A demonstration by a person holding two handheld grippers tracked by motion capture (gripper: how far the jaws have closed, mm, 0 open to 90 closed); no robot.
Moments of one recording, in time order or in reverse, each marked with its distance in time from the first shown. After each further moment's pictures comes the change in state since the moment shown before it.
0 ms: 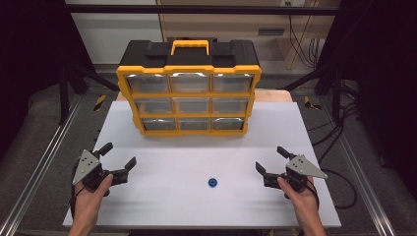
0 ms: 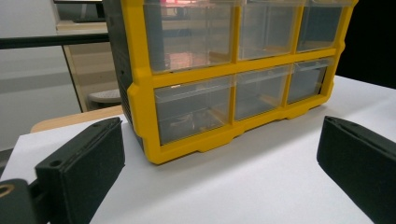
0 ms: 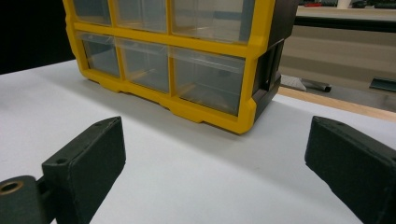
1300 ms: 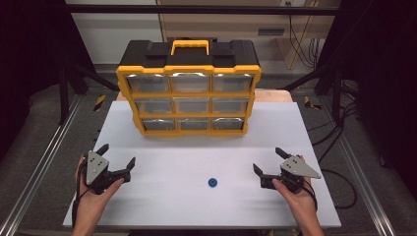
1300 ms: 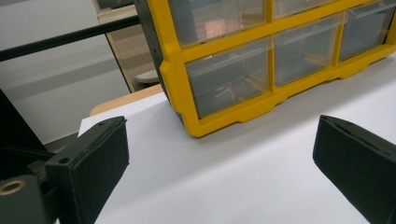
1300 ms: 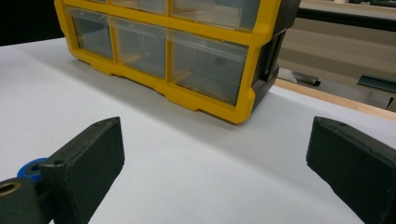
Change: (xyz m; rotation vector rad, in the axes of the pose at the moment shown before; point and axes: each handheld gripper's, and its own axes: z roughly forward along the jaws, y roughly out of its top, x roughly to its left) left arm -0.012 0.003 0.002 0.137 0.175 0.157; right arm 0.009 0.001 0.004 0.059 -0.035 -0.059
